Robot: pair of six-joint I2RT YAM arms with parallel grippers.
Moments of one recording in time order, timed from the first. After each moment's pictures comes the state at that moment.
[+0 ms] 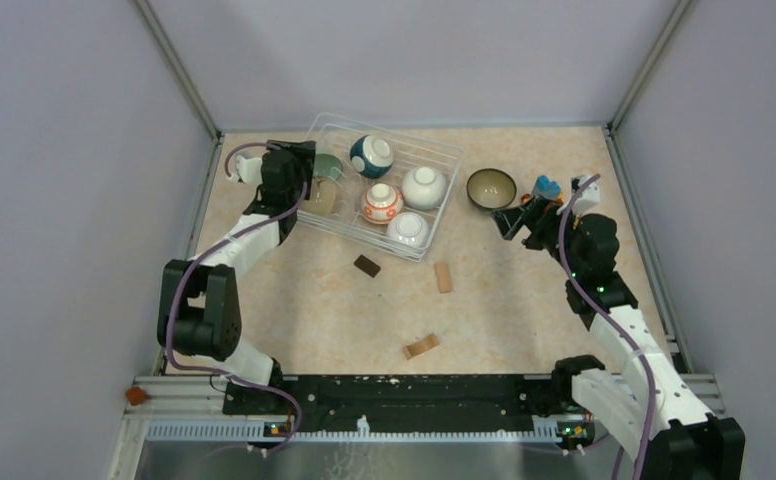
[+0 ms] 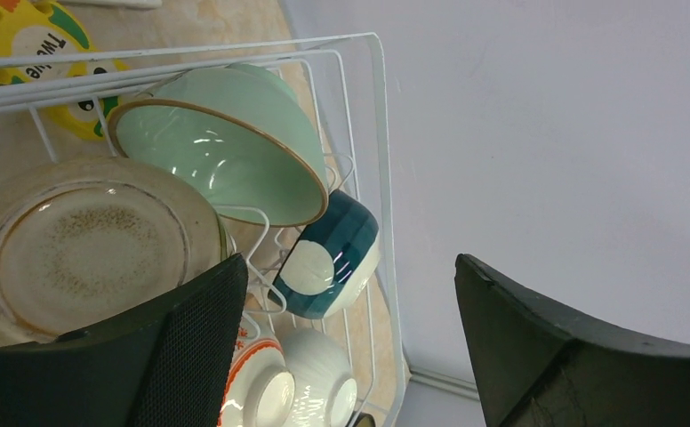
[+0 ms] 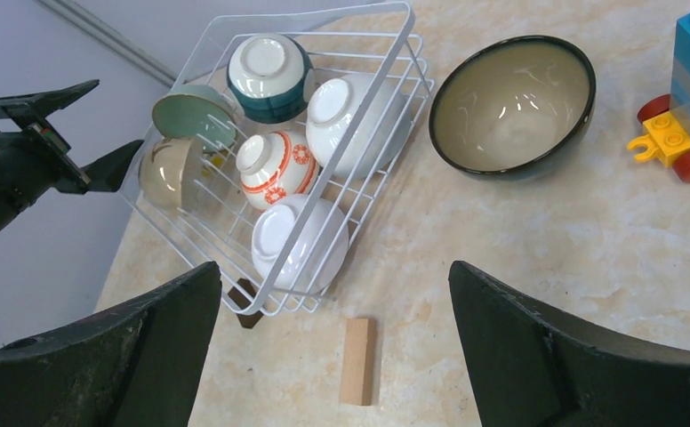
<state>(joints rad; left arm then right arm) -0.16 1.54 0.99 0.23 -0.26 -1.38 0.17 0.82 0.56 0.08 -0.24 0.58</state>
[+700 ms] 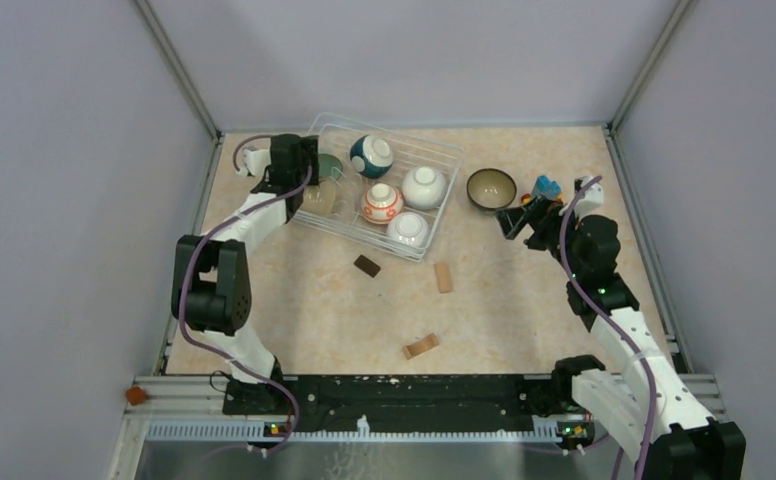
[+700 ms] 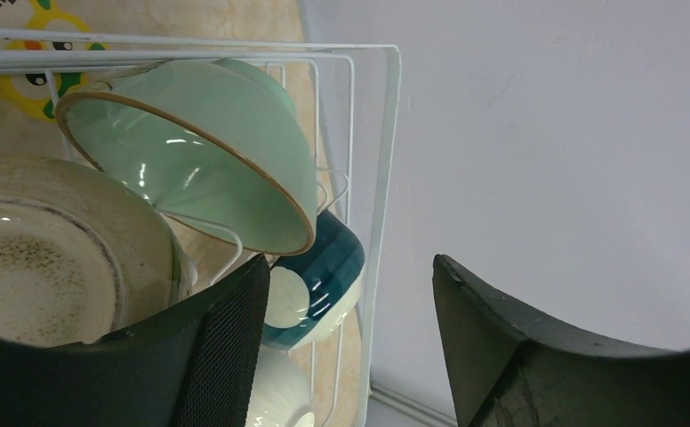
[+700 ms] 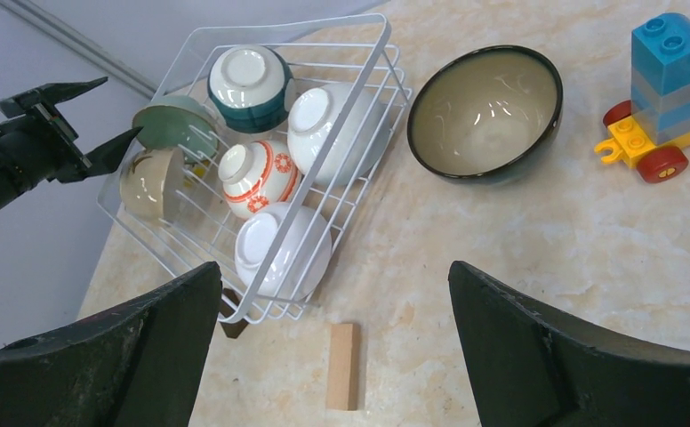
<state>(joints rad) -0.16 1.71 1.19 0.12 -0.26 -1.53 0.17 0.79 0.56 0.06 -0.19 0.56</state>
